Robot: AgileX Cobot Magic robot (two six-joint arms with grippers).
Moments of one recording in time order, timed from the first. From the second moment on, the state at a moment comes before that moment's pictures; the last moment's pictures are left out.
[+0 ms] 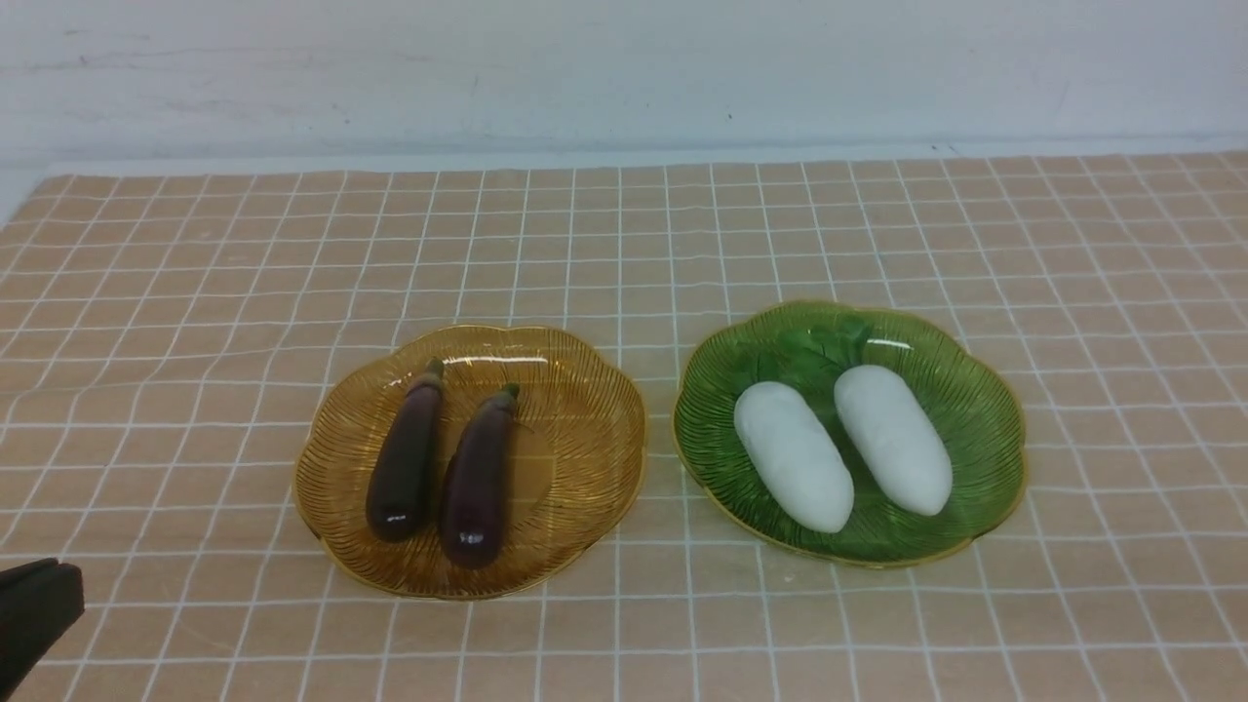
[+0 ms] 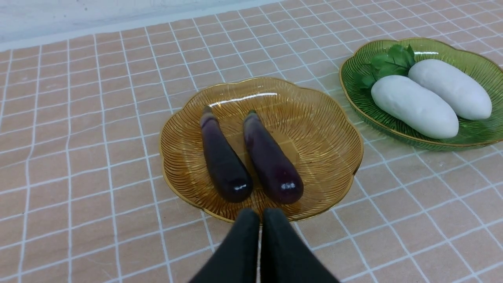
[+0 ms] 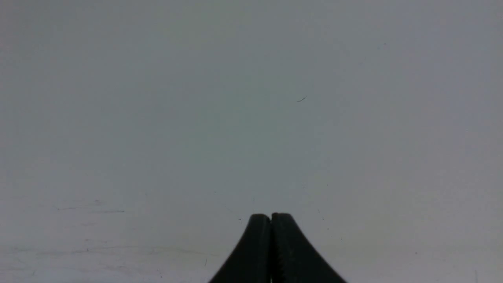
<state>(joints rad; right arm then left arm) 0.30 0.02 -0.21 0.21 0.00 -0.06 -0.37 0.33 -0.54 0.00 0.69 -0.06</state>
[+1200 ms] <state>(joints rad) 0.30 0.02 -0.21 0.21 0.11 -0.05 -0.07 -0.01 0.03 0.01 0.37 0.04</state>
